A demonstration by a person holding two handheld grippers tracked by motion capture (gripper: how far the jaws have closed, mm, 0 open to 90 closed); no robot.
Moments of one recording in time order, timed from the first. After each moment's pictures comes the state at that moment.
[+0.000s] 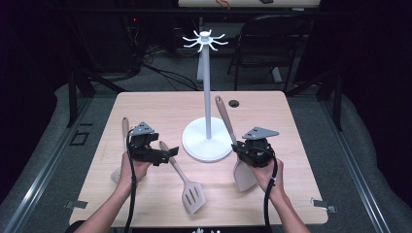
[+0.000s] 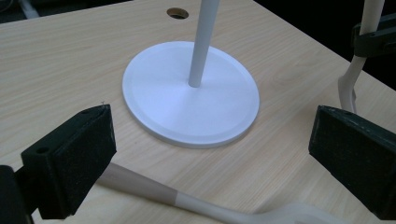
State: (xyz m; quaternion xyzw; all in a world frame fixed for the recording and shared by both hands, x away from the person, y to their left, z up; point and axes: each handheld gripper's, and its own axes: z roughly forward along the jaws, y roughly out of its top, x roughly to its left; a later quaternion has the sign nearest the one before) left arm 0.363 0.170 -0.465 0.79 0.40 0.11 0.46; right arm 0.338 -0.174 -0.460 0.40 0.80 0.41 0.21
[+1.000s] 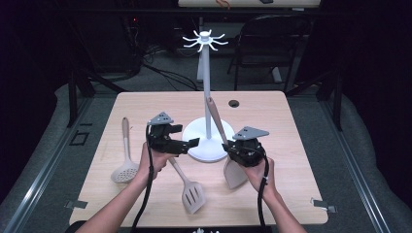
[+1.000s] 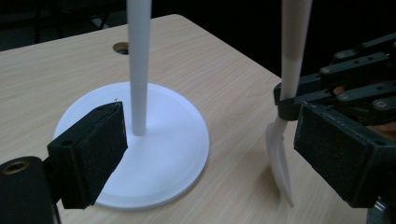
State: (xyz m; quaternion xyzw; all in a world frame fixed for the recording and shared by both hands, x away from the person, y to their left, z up) left arm 0.377 0.117 -0.442 0.78 0.34 0.07 0.52; right arm 0.340 -0.152 -0.460 0.37 0.80 0.42 0.21
